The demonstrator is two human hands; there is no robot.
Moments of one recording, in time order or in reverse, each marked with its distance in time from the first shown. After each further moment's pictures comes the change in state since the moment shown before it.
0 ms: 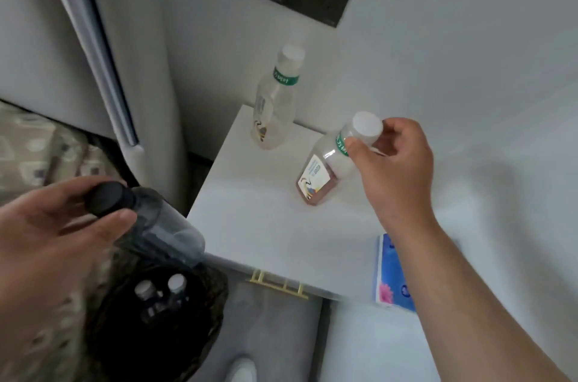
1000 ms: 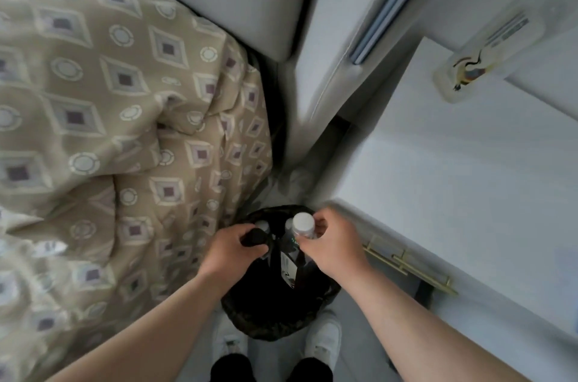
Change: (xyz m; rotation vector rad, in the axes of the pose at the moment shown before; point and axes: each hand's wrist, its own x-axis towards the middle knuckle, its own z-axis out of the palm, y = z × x) left_hand 0.007 -0.227 0.035 0.106 -0.129 -0.430; right_hand -0.222 0.137 0.255 -0.375 -0.882 0.182
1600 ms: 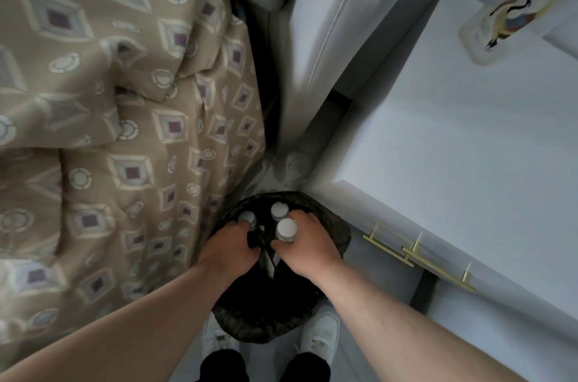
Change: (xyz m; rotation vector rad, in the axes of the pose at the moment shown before) left_hand 0.049 -0.040 0.046 0.581 -0.117 0.015; right_hand 0.028 0.043 0.067 -0.151 -0.232 0.034
